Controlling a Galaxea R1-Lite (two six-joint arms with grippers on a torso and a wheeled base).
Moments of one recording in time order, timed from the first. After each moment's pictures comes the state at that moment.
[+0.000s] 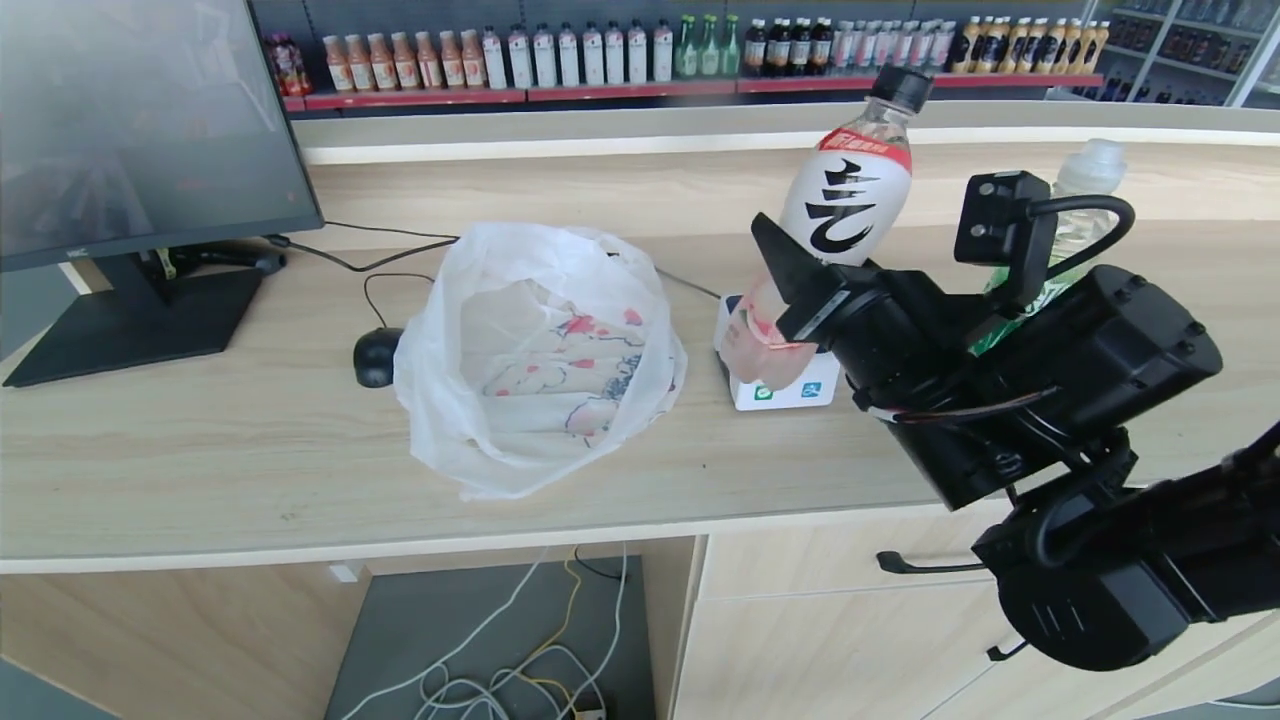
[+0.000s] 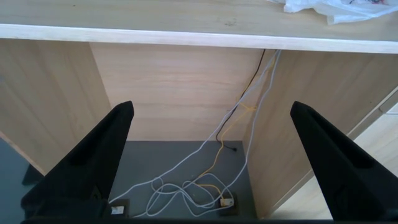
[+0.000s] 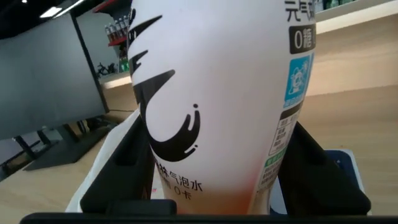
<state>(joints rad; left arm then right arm) 0.00 0.00 0.00 0.00 0.00 0.00 0.63 1.87 -0.87 -1.52 -0.20 0.18</state>
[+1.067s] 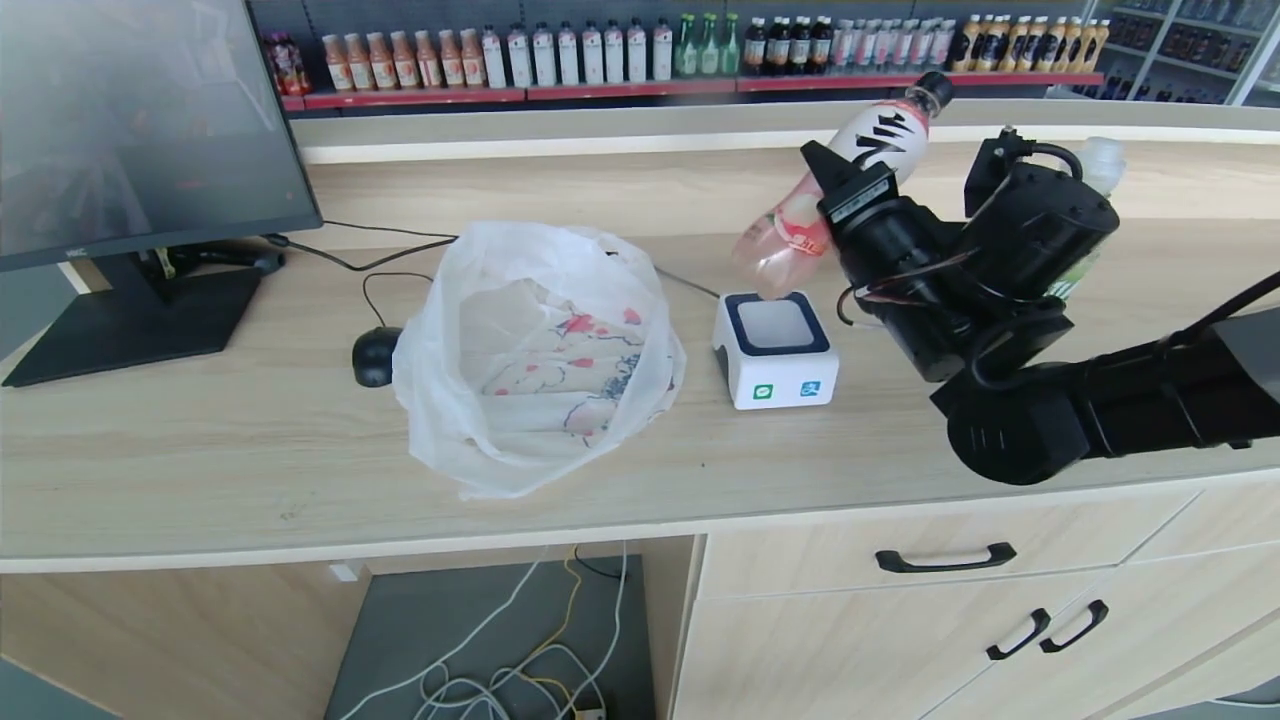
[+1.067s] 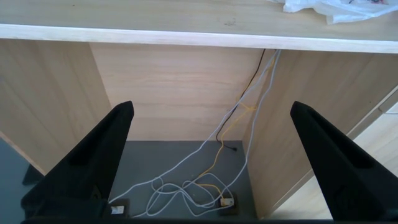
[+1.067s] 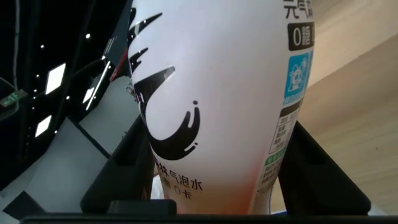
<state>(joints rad) 0.00 0.00 0.00 0.00 0.00 0.00 0.45 2.01 -1.27 -1.21 -0.15 0.77</state>
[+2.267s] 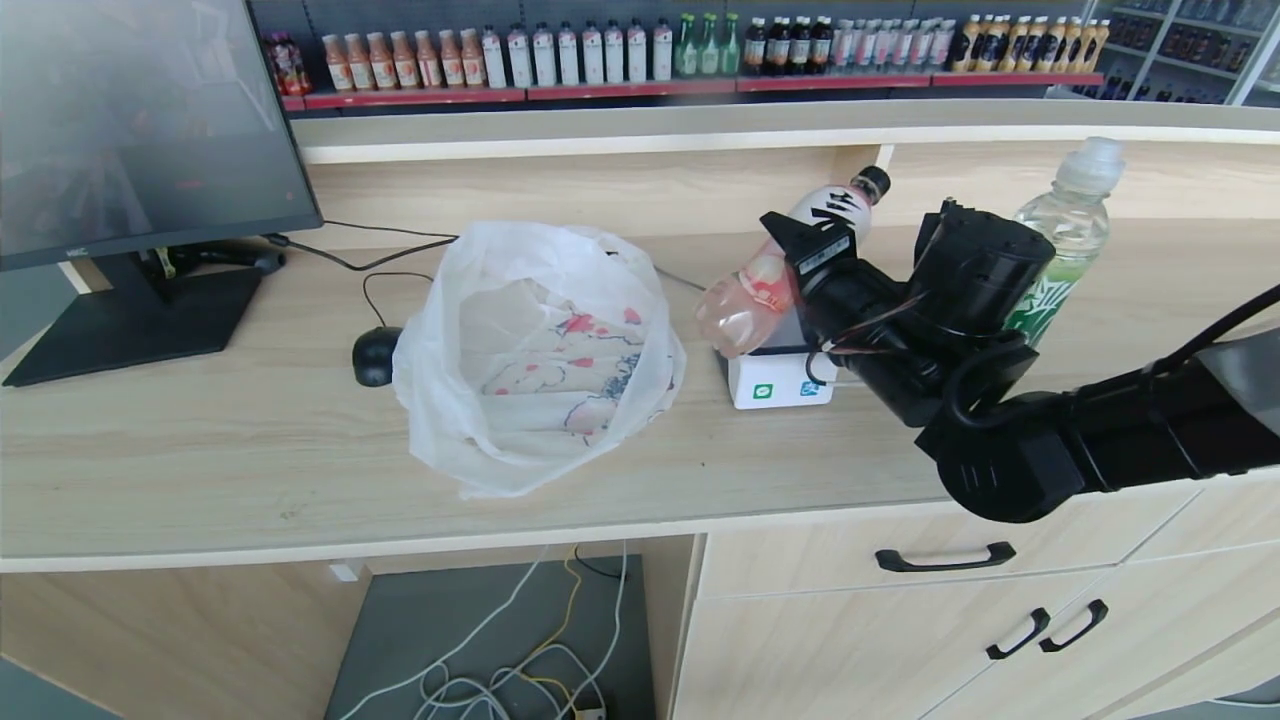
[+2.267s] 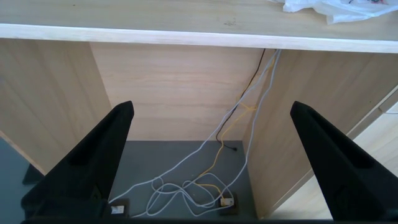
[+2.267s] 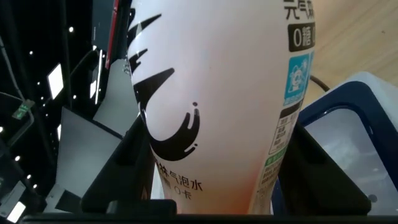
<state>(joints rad) 0.00 0.00 0.00 0.00 0.00 0.00 0.50 2.00 -1.18 -1.09 -0.16 0.99</state>
